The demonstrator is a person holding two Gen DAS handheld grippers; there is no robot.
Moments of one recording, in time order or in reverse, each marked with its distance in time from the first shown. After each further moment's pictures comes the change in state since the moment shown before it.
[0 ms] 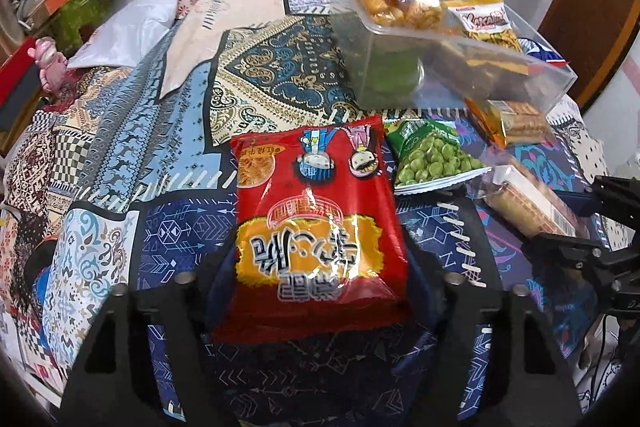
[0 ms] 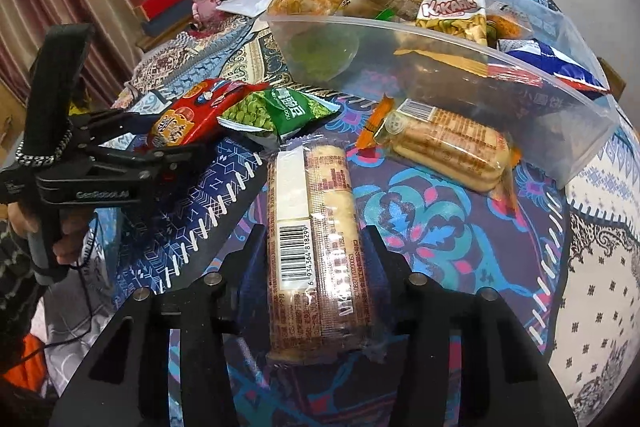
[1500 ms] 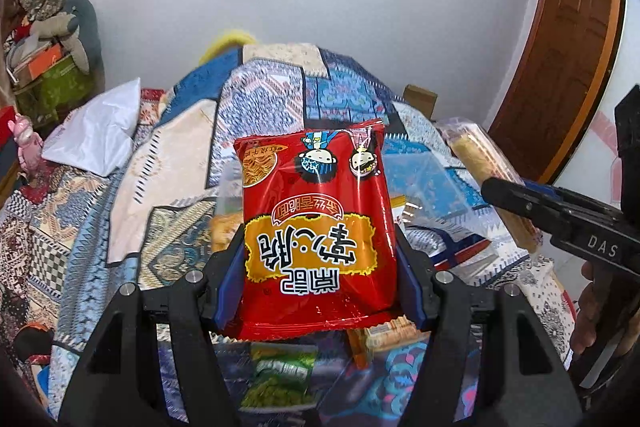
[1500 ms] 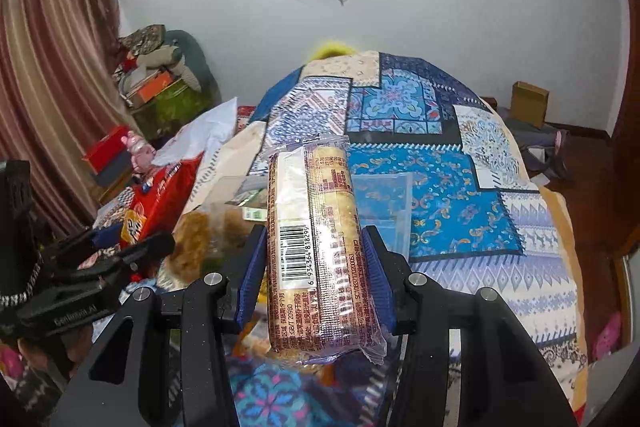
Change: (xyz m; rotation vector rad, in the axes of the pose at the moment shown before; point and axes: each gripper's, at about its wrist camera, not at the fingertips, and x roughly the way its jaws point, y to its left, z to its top) left arm -0.036 -0.083 0.137 0.011 -0.279 -0.097; right arm -0.102 -0.100 0.083 0.248 -0.383 -0.157
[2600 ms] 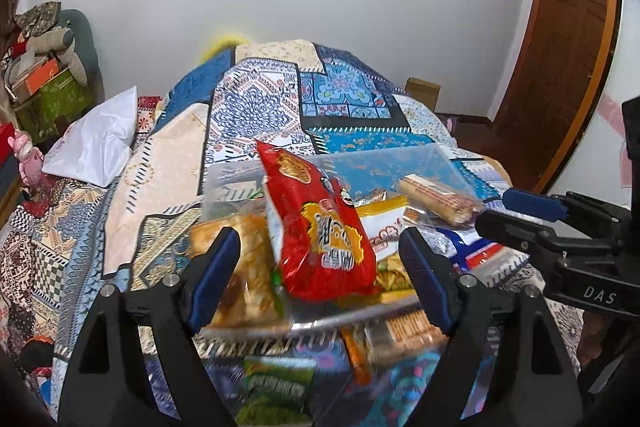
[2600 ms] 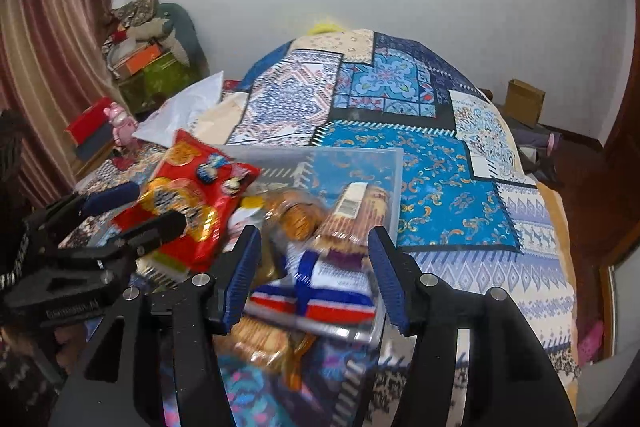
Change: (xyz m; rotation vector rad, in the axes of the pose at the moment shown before) left arm 0.004 -0.014 -0.003 0.054 -0.015 0.028; right arm 0.015 -0.003 -0.013 -0.072 0.058 -0.043
